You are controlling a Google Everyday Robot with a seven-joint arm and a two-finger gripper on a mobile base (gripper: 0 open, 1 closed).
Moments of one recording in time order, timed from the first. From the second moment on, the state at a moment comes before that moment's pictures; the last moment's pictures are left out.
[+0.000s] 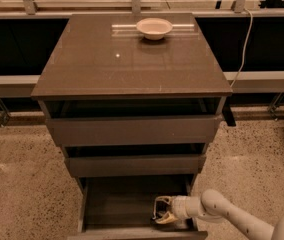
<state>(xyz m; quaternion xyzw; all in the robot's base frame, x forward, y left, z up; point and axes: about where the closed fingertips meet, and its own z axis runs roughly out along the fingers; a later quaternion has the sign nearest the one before) 0.510 -0.099 0.223 -0.63 0.62 0.23 0.41</state>
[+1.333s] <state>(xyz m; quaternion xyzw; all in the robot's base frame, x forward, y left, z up) 0.507 -0.092 0.222 -0.63 0.62 0.24 0.41</state>
